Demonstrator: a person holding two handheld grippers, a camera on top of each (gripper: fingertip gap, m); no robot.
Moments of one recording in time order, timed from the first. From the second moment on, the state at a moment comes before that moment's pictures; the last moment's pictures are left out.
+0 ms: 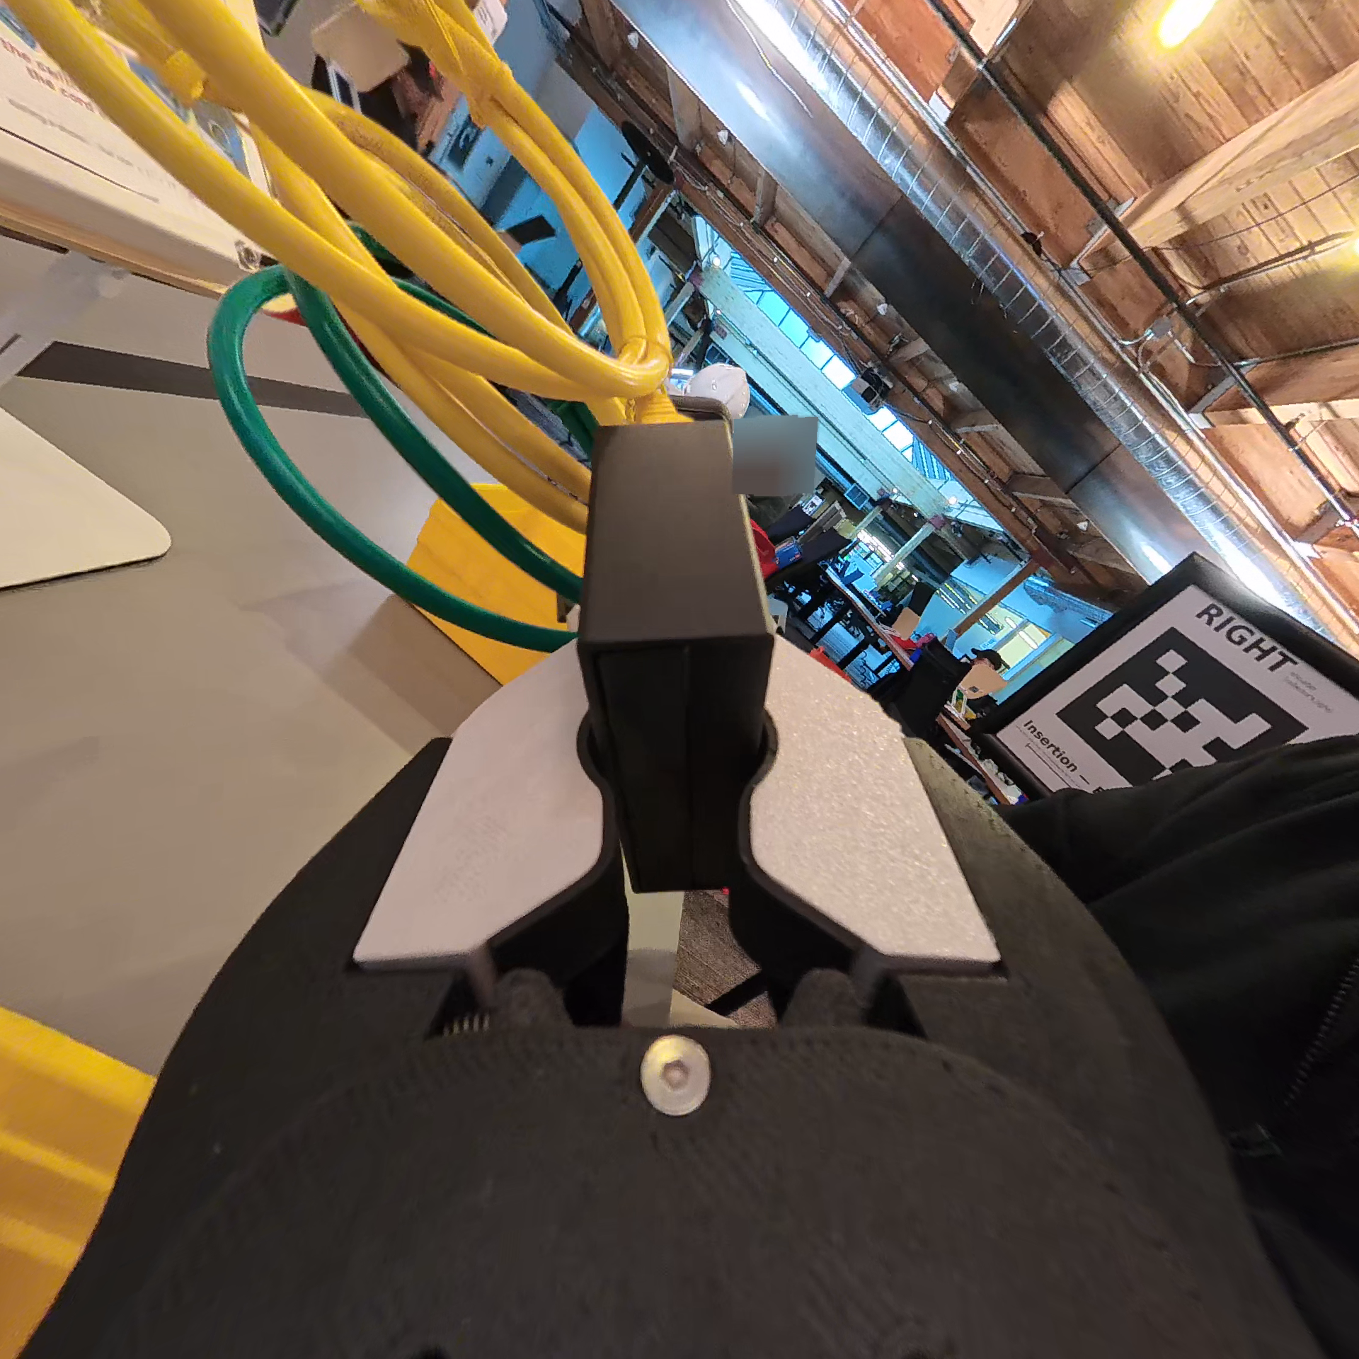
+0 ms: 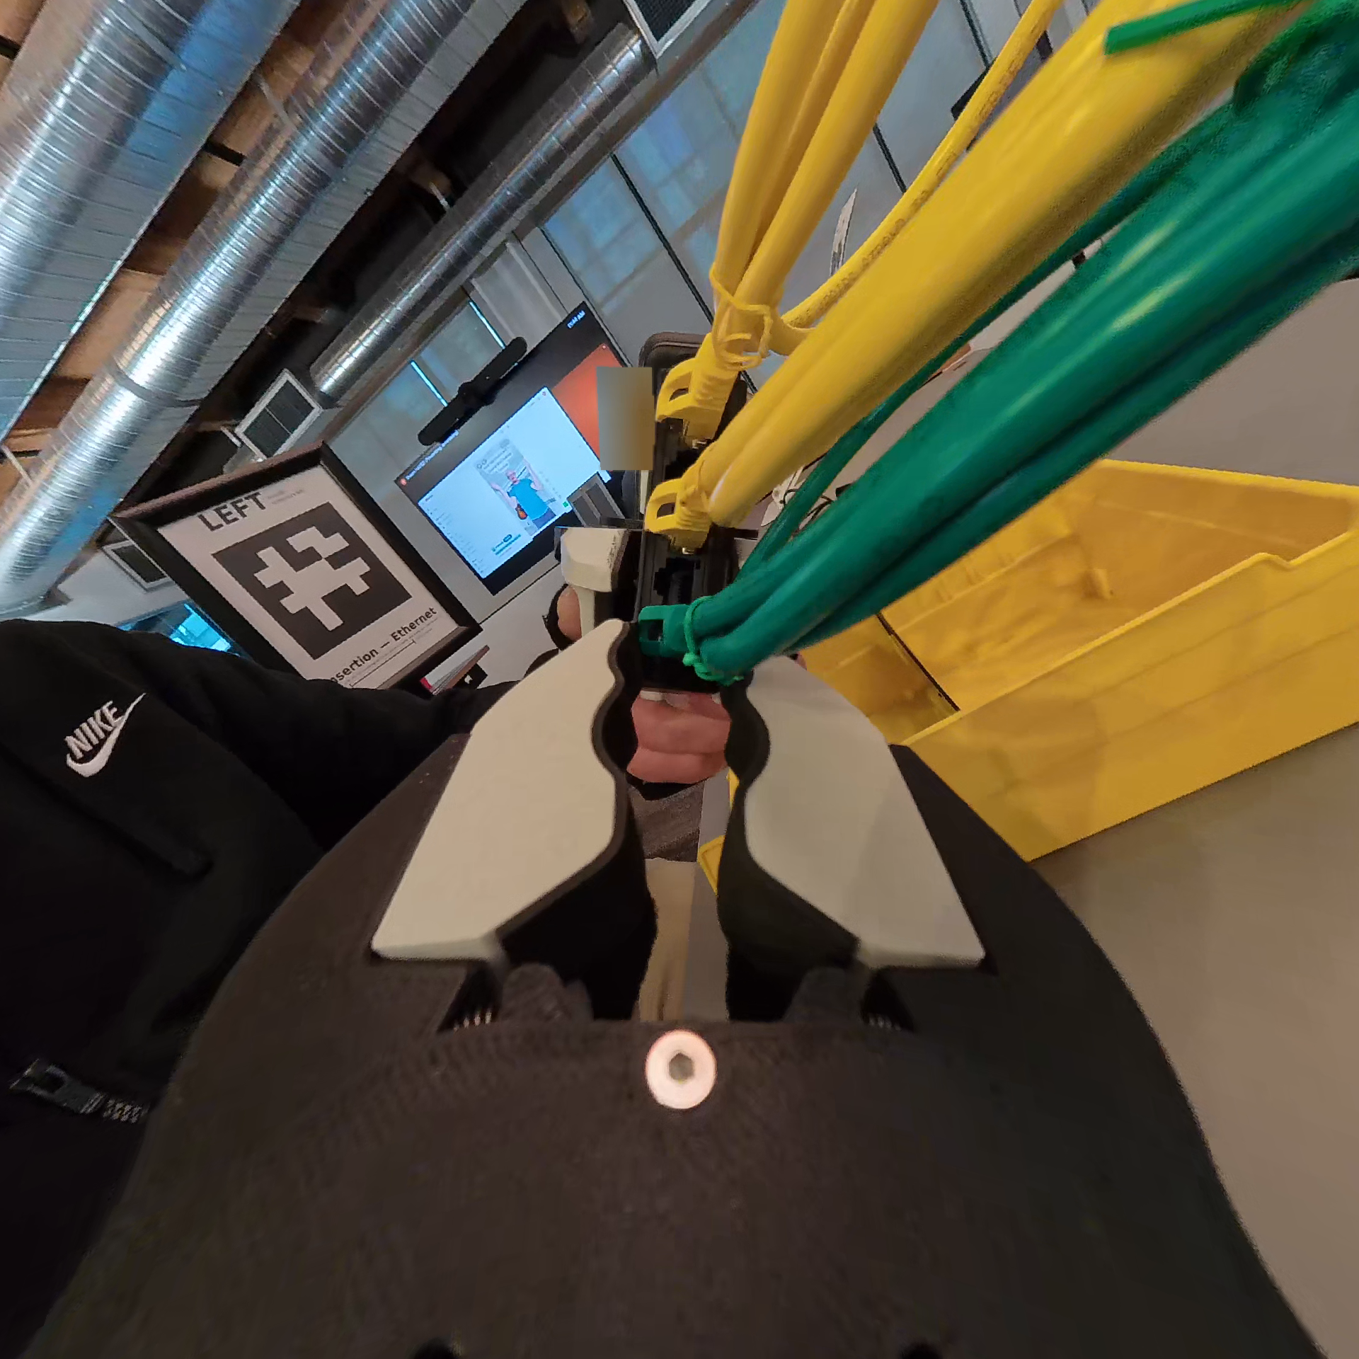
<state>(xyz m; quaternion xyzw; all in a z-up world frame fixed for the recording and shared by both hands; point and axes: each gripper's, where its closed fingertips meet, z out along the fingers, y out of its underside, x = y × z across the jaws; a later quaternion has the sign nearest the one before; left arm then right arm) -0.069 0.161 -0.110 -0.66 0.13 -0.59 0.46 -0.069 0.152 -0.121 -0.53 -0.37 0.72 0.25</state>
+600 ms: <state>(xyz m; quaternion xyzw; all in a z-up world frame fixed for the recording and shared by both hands) -0.065 0.163 -0.117 -0.66 0.11 -0.60 0.44 -0.066 0.161 -0.112 -0.54 -0.32 0.73 0.26</state>
